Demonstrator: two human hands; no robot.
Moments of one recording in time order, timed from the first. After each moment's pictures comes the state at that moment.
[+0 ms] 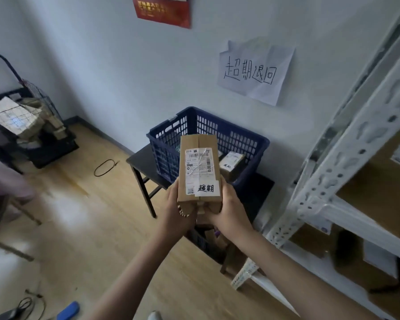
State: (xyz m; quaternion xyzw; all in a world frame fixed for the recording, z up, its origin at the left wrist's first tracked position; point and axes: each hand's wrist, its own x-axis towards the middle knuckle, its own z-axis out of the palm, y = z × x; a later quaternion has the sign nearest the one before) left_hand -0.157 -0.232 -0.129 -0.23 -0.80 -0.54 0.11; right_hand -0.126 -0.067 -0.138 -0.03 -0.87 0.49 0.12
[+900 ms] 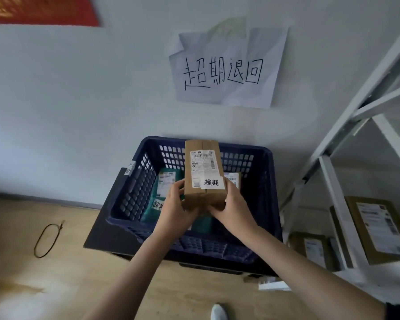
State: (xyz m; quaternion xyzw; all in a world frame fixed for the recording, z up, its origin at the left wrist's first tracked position) left_hand -0.532 -0.170 -0.183 -0.32 -0.79 -0.49 -0.19; right_hand -0.408 -0.033 -0.187 -0.28 -0.82 0.45 0.19
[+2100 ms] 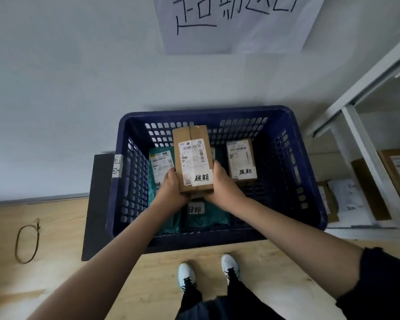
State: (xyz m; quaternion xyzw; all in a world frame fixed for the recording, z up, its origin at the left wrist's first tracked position) left_hand -0.674 -0.146 -0.280 -0.36 -0.82 -0.25 -0.36; right_hand -0.530 -0.036 -0.283 -0.38 -0.84 0.40 0.02
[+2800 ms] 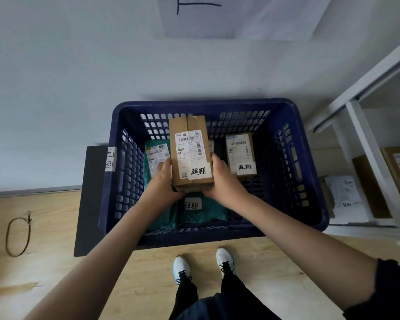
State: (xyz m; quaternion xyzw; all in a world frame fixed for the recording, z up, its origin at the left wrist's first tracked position) left_hand -0.686 -0.154 -0.263 -0.44 -0.81 -0.25 -0.31; right_hand -0.527 -0.032 -0.276 -0.38 -0.84 0.38 0.00
